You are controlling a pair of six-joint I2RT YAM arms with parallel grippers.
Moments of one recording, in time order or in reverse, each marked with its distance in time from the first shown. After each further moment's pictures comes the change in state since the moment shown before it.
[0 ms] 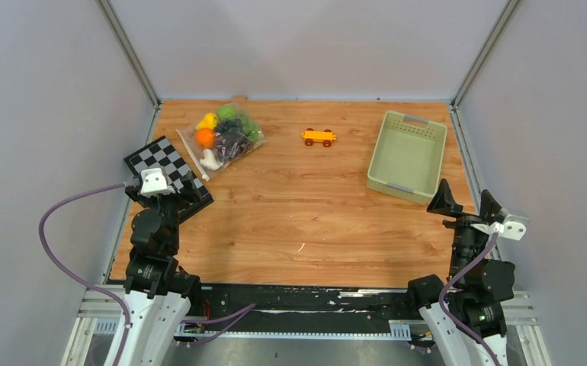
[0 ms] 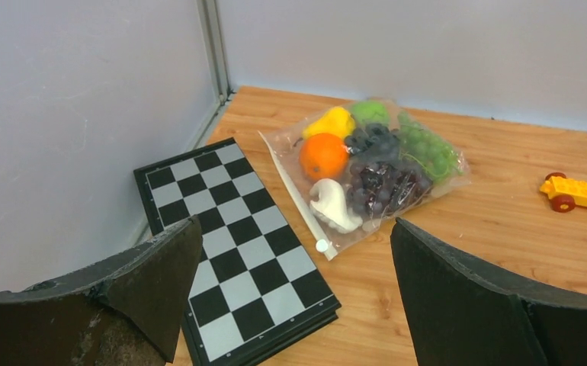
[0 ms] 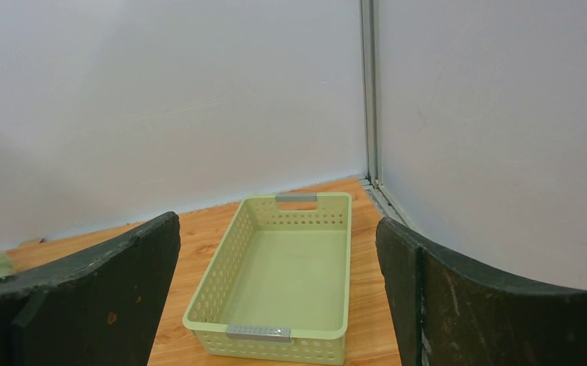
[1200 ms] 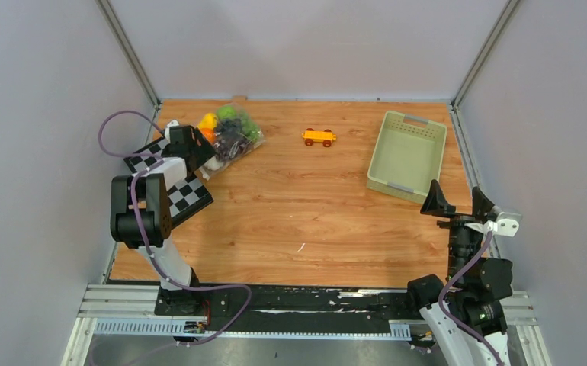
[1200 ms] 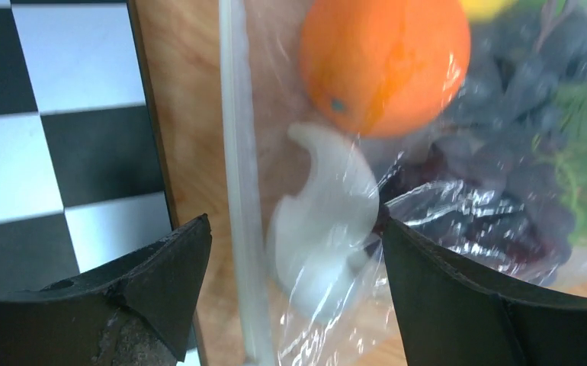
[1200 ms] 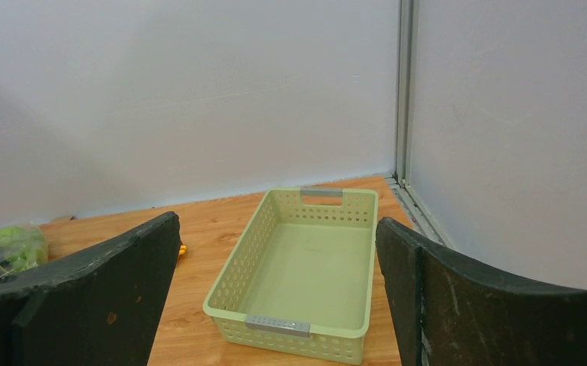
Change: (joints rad) left arm 0.232 1.440 0.531 0.090 0.241 -0.570; right arm 0.047 0.000 -0.012 0.003 -0.047 0.000
